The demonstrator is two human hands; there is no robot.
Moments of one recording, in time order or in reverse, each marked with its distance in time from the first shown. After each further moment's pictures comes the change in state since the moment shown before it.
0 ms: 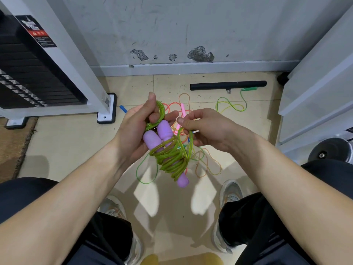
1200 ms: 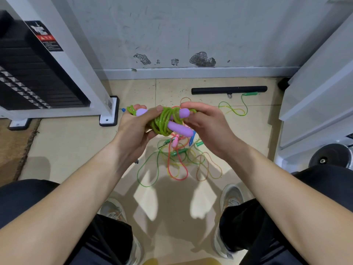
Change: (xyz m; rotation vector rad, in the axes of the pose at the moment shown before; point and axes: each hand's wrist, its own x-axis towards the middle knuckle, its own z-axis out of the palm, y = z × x) left_hand 0.018 -0.002 -0.025 0.123 0.128 -0.002; right_hand 0.012 0.012 0.007 0.294 0.109 -0.370
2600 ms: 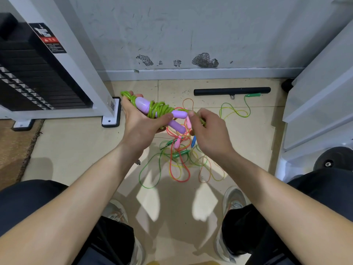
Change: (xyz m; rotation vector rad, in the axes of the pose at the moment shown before) left_hand 0.003 -0.001 0.009 0.382 0.045 0.267; right_hand -0.007 0.013 0.007 -0.683 0.221 -0.126
